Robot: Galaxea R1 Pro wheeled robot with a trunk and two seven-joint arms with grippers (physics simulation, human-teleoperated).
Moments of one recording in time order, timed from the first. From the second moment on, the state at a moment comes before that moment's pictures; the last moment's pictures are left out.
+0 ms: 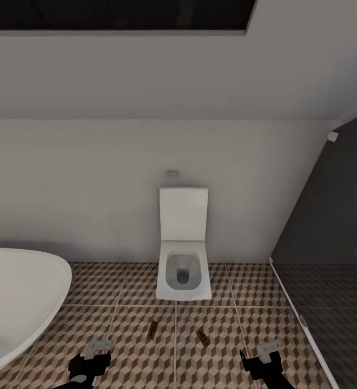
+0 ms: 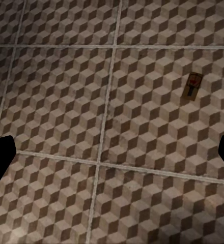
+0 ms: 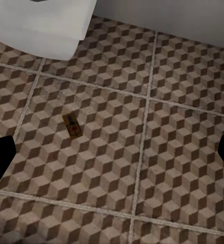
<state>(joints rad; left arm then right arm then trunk) -0.59 0.03 -0.15 0.08 0.14 -0.33 0.21 -0.47 -0.09 0.19 -0.09 0.00 -0.48 0.00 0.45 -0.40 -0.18</state>
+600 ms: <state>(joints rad) -0.59 0.03 -0.15 0.08 0.14 -0.33 0.21 -0.47 -0.09 0.19 -0.09 0.00 -0.48 0.00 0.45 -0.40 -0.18</state>
